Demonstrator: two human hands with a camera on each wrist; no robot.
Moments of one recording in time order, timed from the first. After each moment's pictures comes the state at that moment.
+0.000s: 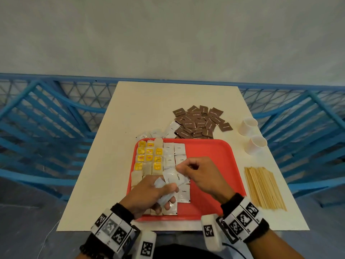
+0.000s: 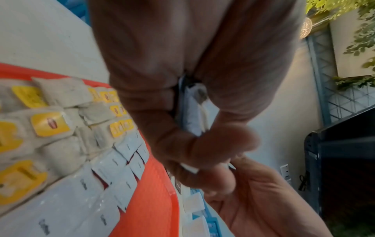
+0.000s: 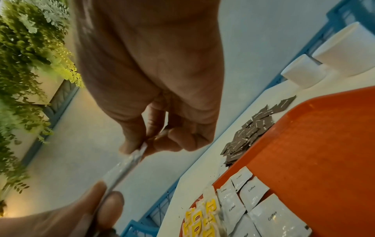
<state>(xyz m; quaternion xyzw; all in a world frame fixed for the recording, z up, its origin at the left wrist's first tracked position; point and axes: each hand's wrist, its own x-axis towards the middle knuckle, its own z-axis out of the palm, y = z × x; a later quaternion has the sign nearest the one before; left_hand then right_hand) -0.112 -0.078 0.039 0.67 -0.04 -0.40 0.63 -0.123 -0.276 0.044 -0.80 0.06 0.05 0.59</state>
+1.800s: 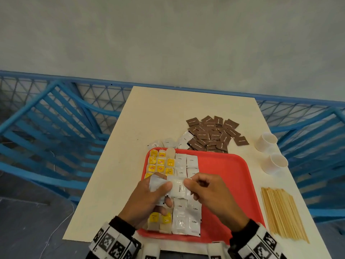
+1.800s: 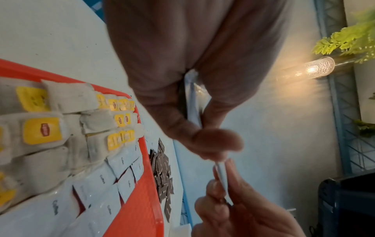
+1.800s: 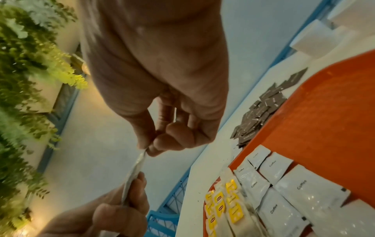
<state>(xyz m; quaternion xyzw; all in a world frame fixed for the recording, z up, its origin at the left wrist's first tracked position) -0.094 -0.060 0.047 0.61 0.04 -0.27 0.74 -0.117 -0.254 0.058 -0.77 0.09 0.08 0.63</state>
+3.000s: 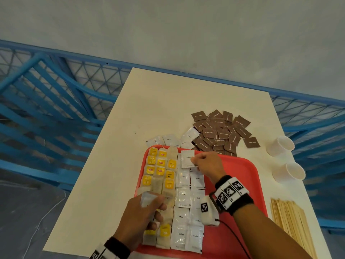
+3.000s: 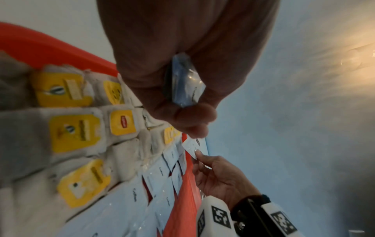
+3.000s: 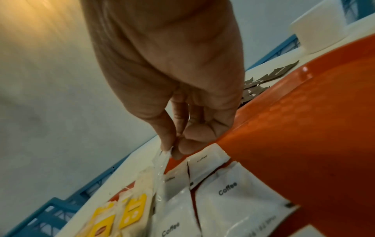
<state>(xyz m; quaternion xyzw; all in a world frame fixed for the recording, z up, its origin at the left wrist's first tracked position) -0.076 -0.056 -0.010 0.65 0.20 -0.27 0.69 0.031 -0.285 -0.043 -0.83 0.26 0.11 0.48</state>
